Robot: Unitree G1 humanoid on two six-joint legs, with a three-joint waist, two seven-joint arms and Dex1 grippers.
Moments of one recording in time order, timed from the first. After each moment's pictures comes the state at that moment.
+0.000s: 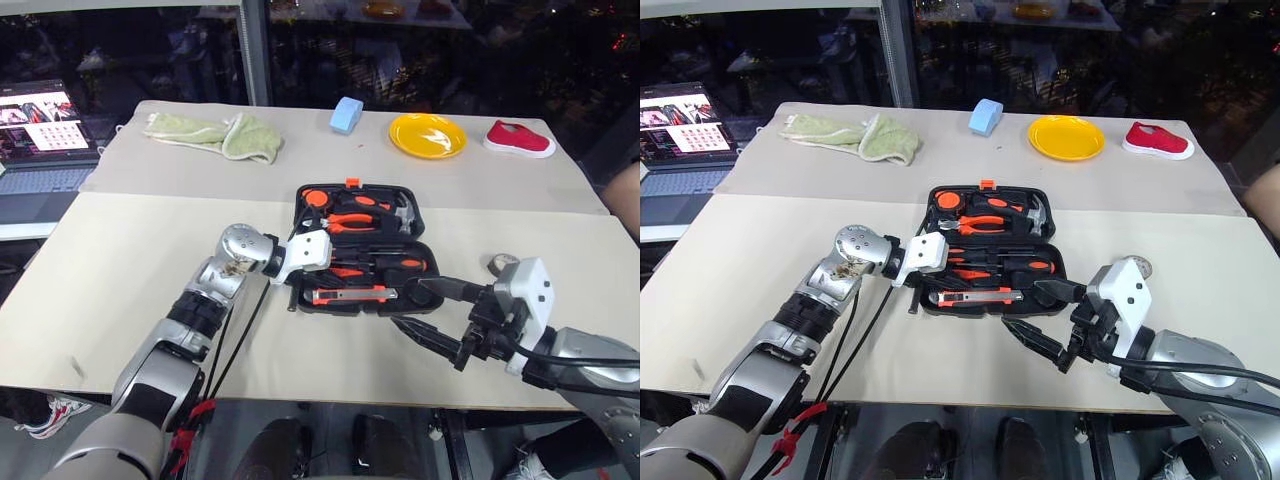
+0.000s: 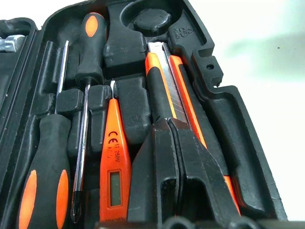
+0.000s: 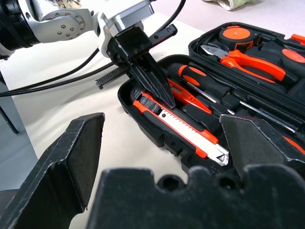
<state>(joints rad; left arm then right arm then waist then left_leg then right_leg) -0.82 0.37 -0.38 0.53 0.00 -0.05 -1.31 0.12 -0.80 -0.29 -0.81 0.88 0.73 0.53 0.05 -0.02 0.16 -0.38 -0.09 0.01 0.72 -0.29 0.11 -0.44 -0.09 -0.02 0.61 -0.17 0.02</state>
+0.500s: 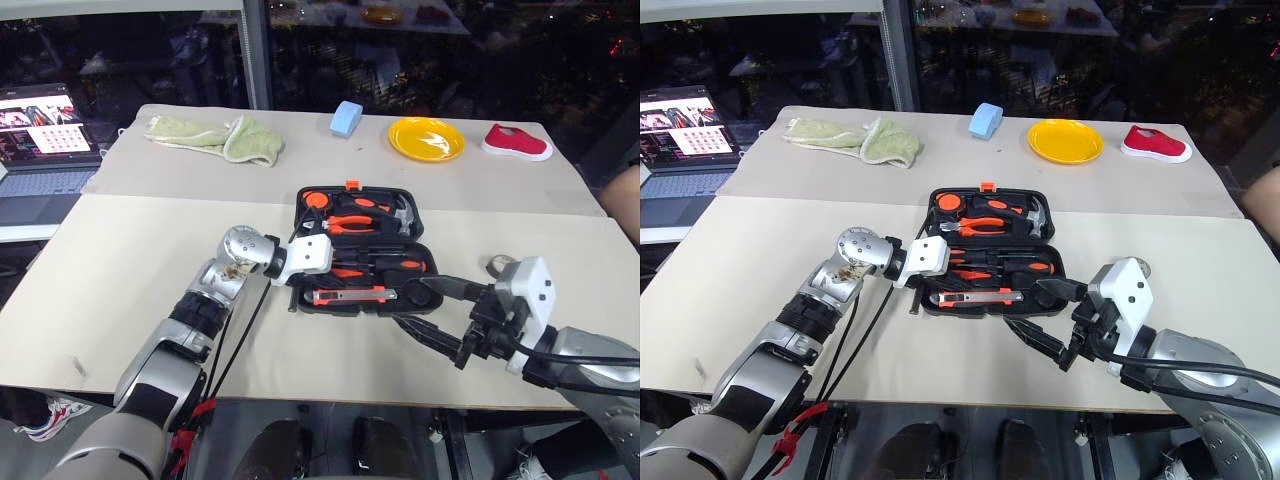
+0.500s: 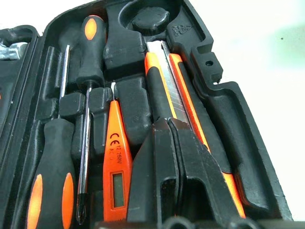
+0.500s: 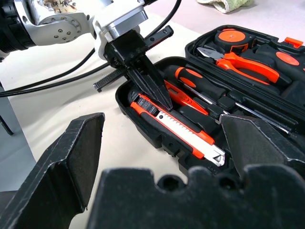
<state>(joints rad) -0.82 0.36 -0.38 0.55 0.02 -0.12 -1.30 0.12 -0.80 -0.29 -0.81 0.89 0.73 0.52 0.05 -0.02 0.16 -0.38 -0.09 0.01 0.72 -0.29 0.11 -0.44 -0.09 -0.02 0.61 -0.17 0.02</state>
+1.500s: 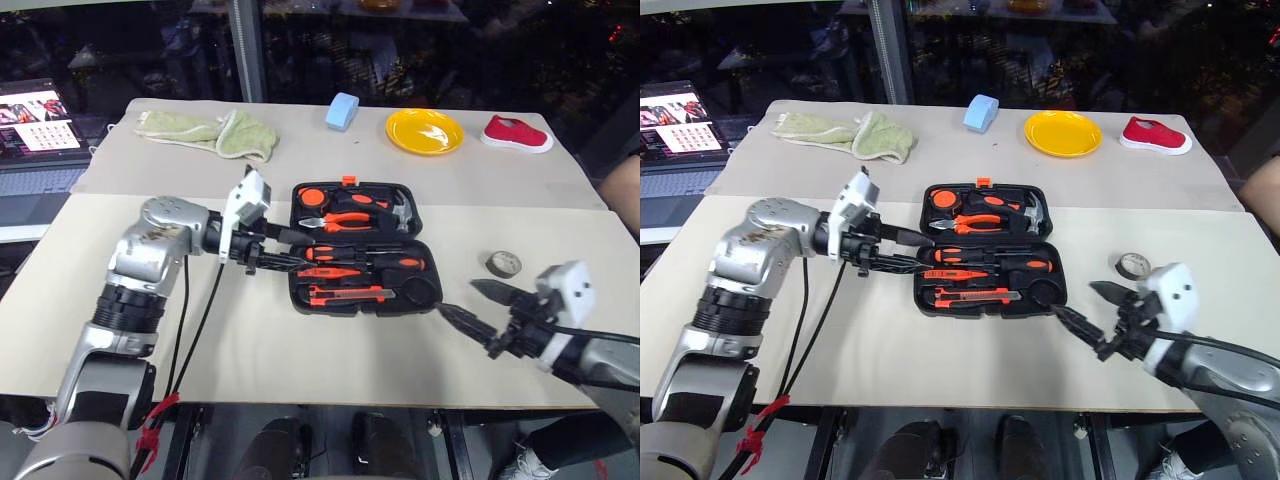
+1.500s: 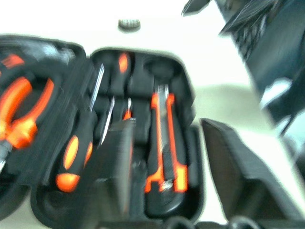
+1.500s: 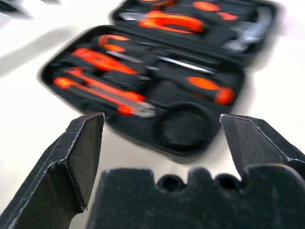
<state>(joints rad) -0.78 0.62 -0.11 0.09 -0.41 0.65 -1.42 0.31 -0.79 -0.56 -0.62 0.82 0.72 0.57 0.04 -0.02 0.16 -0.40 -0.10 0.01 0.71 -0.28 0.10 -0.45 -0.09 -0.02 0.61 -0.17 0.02</state>
